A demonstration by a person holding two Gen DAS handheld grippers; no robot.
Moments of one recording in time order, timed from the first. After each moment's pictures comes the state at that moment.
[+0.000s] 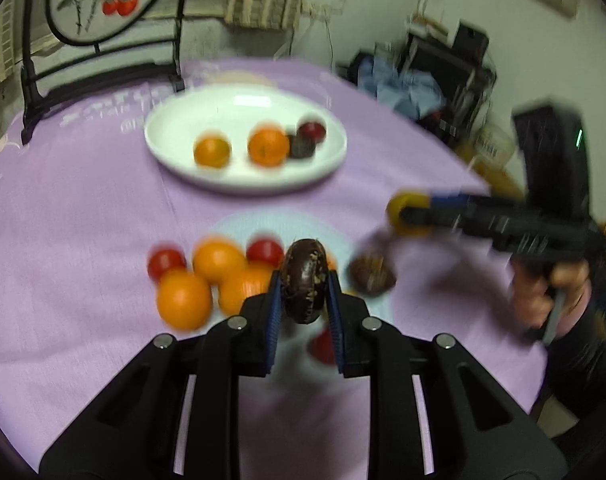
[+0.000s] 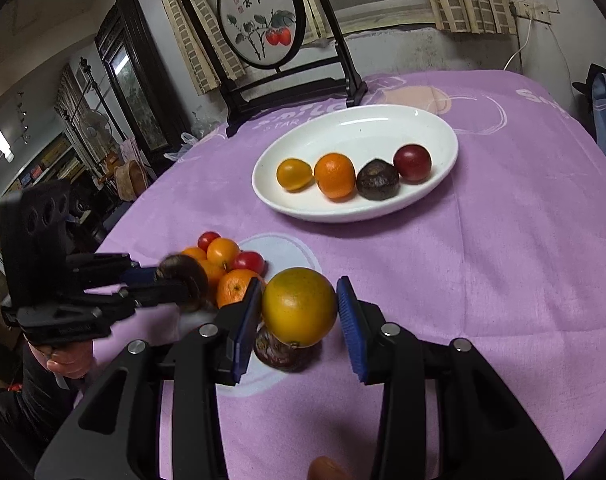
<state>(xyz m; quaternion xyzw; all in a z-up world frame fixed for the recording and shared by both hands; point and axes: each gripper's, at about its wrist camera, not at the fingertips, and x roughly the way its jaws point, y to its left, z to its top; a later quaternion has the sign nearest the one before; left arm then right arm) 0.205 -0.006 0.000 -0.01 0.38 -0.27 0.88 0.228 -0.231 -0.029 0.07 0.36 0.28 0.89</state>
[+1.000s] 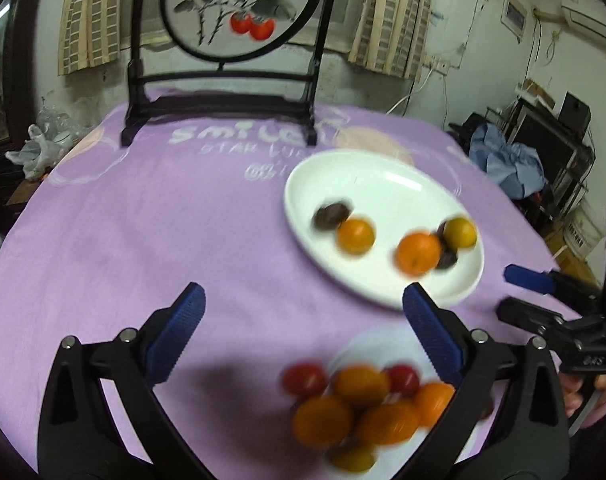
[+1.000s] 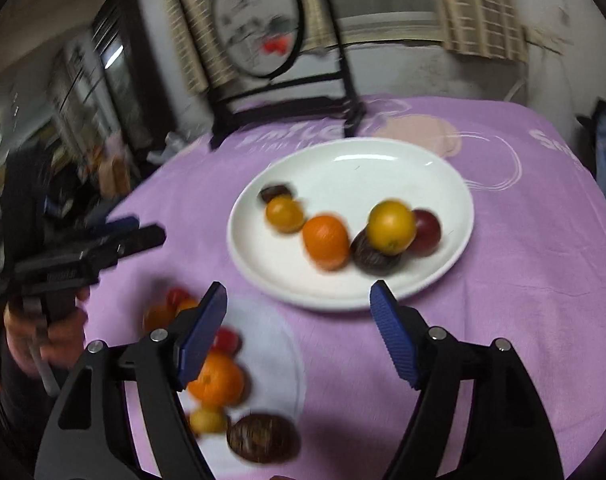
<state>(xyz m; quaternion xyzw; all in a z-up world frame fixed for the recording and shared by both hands) 0.267 0.042 0.011 -0.05 0.36 -0.08 0.93 0.269 -0.201 -0.025 0.00 0.36 0.27 0.89</state>
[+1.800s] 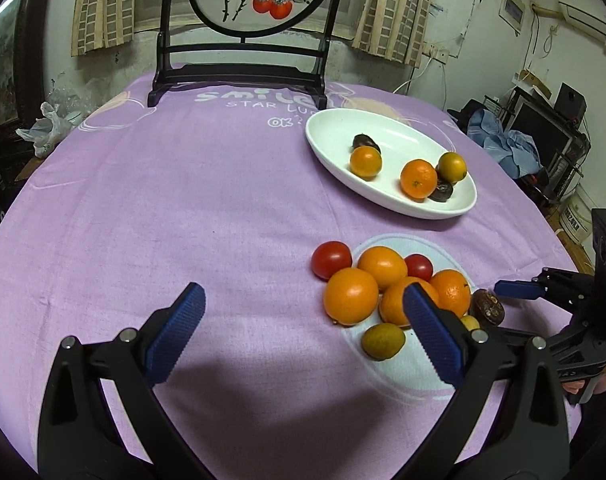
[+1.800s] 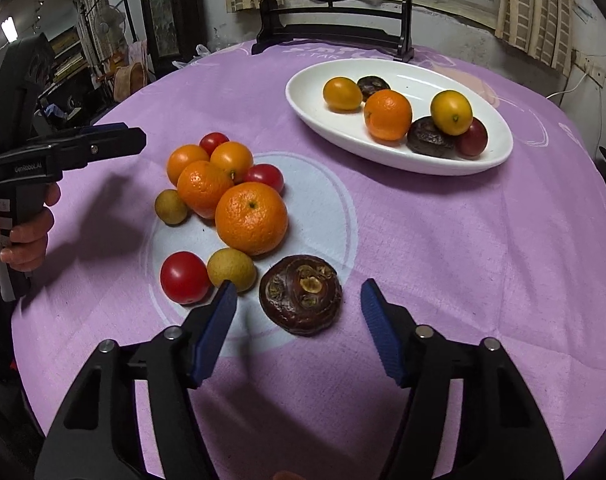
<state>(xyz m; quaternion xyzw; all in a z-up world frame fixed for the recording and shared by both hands) 0.193 0.065 -0.014 -0.06 0.37 -0.08 0.92 0.211 -0.180 -0.071 -0.11 0.42 0.29 0.85</state>
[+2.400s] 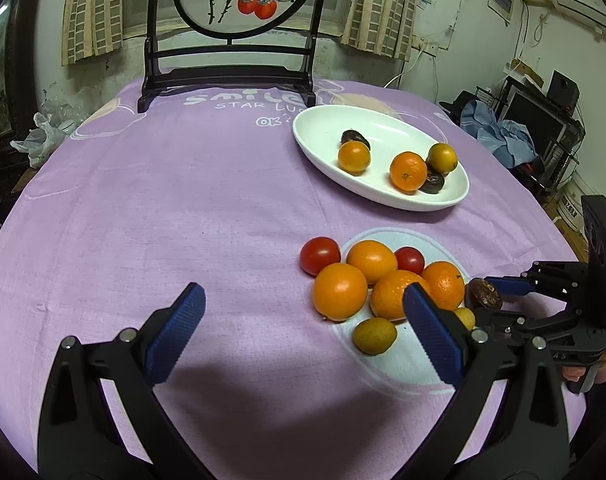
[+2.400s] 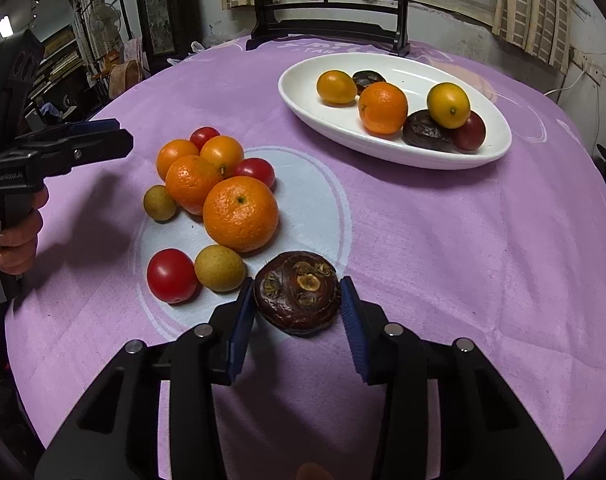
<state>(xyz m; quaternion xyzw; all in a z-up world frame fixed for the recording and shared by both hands) 0.192 0.054 -0.014 -0.04 0.37 -0.09 0.92 0.215 -0.183 -0.073 -0.10 0.42 0.28 0.86</state>
